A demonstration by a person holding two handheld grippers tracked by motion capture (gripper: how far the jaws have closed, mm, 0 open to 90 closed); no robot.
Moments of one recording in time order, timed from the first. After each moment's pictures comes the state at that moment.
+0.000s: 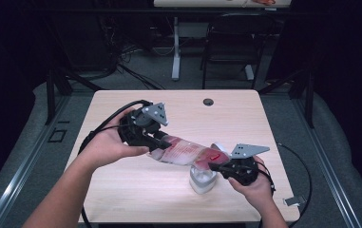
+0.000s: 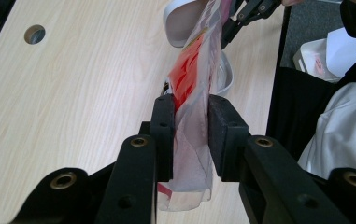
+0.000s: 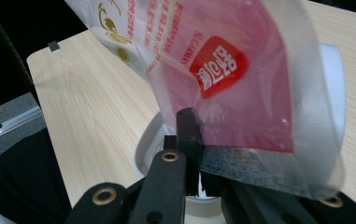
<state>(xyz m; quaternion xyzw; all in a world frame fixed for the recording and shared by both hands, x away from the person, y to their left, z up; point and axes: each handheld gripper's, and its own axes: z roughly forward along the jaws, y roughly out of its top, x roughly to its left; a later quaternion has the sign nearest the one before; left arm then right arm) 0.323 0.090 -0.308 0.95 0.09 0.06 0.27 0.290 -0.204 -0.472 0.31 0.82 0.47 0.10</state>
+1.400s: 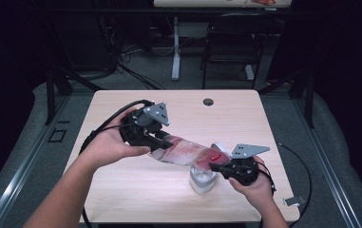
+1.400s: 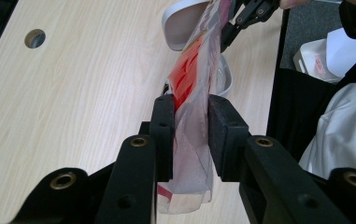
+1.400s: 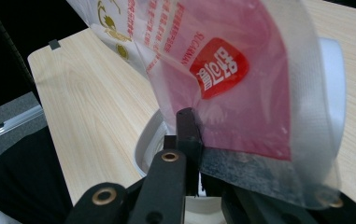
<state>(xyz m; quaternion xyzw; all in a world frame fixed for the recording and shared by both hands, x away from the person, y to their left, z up) 0.322 0.087 -0.307 0.95 0.09 0.07 0.28 0.290 -0.205 -0.473 0.31 0.82 0.47 0.10</state>
